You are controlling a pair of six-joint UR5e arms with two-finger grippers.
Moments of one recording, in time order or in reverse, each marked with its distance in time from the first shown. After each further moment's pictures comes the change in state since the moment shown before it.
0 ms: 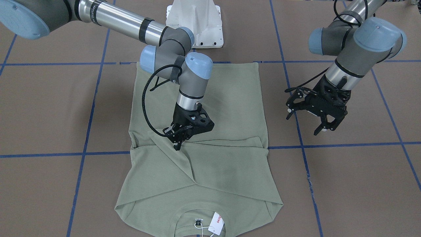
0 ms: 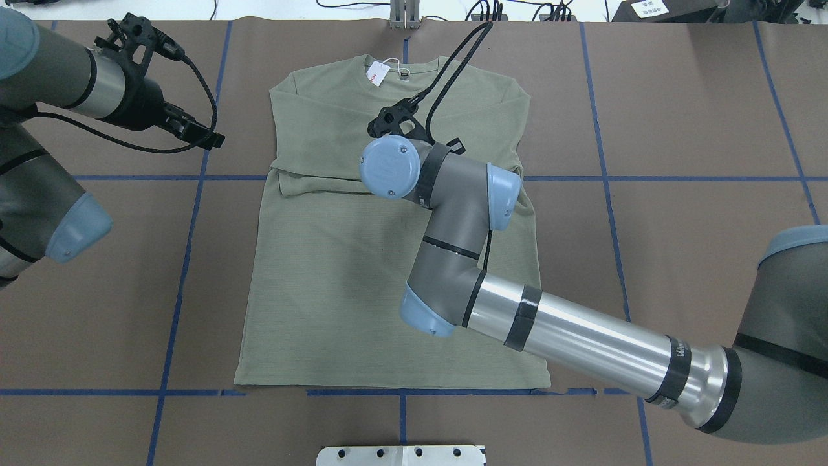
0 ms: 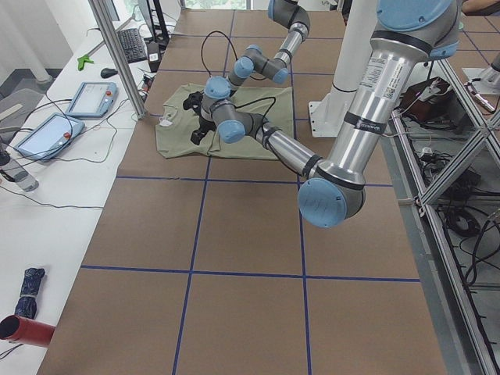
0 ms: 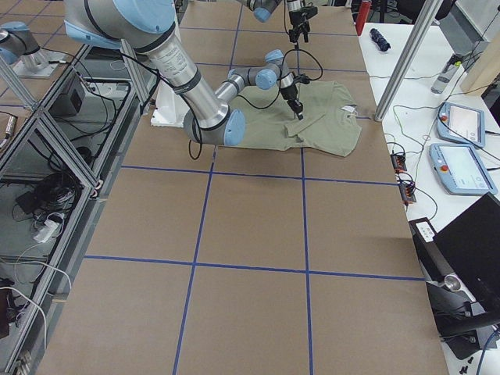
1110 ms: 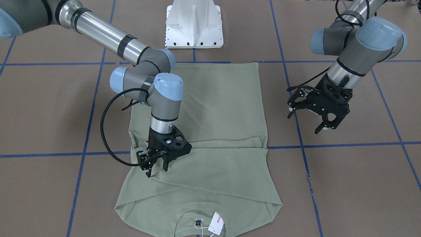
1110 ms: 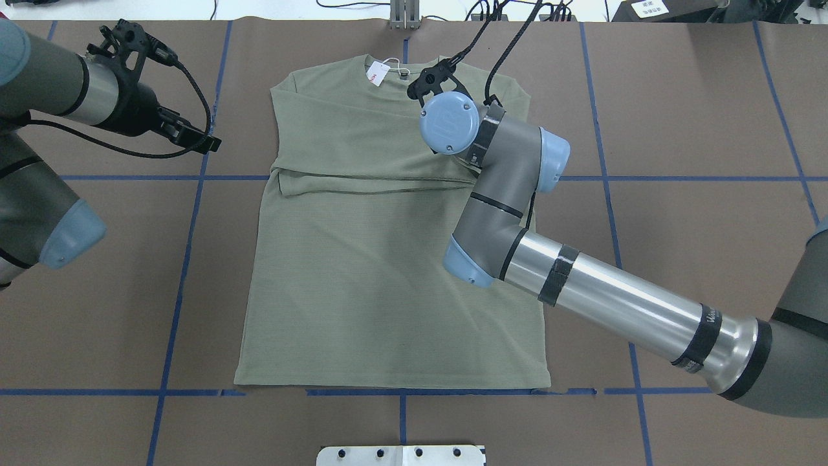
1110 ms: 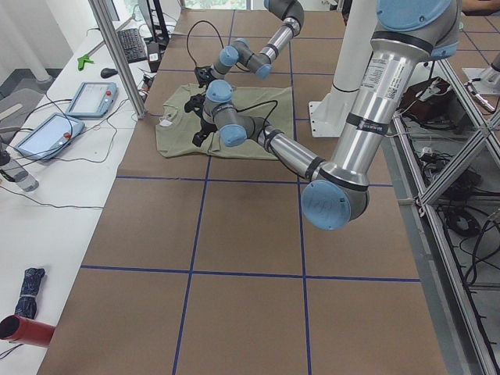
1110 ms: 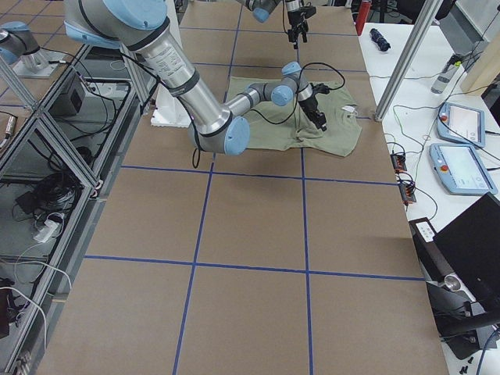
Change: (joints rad) left arm 0.002 0.027 0.000 -0.046 0.000 -0.014; right arm 0.092 -0.044 -0.062 0.207 0.057 -0.085
